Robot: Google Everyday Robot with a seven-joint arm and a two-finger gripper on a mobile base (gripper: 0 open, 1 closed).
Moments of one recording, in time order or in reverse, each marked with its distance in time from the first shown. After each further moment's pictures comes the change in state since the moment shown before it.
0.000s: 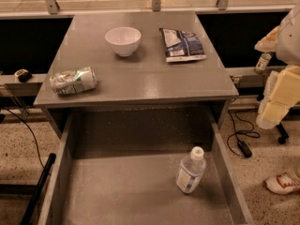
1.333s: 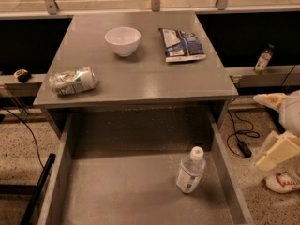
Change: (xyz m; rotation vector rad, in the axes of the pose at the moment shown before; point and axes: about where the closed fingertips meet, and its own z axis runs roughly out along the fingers) arm 0.055 0.042 0.103 -0.018 -0.319 0.100
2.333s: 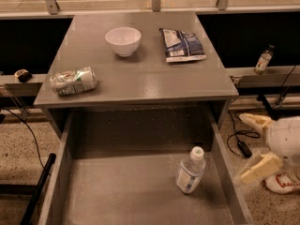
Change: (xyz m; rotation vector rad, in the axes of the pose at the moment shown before) arm 0.023 0.013 0.062 -0.047 -0.256 0.062
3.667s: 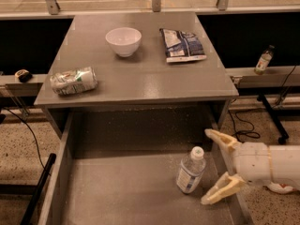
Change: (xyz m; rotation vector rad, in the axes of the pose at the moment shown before) arm -0.025 0.057 0.075 -0.102 -0.348 -0.094
